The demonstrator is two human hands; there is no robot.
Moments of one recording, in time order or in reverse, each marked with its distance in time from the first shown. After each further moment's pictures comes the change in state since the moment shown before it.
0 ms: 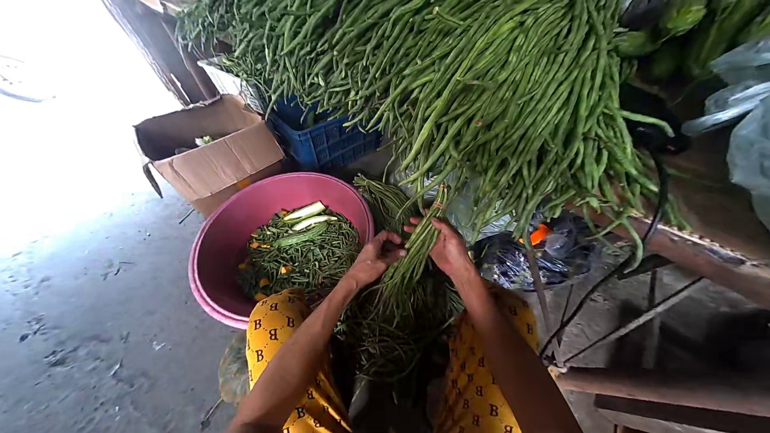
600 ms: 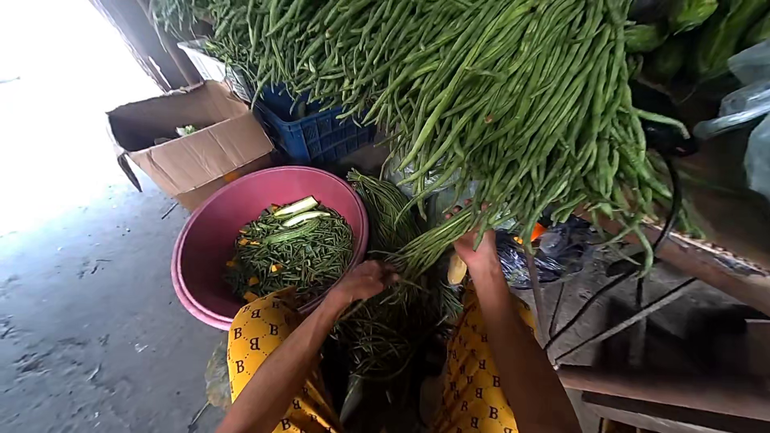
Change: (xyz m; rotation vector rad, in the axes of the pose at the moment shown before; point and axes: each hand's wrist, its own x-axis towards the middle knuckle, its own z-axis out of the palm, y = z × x) left_hand -0.012 0.000 0.002 0.389 -0.316 -0.228; right_hand 0.009 -0.032 -0.028 0.274 0.344 -0.108
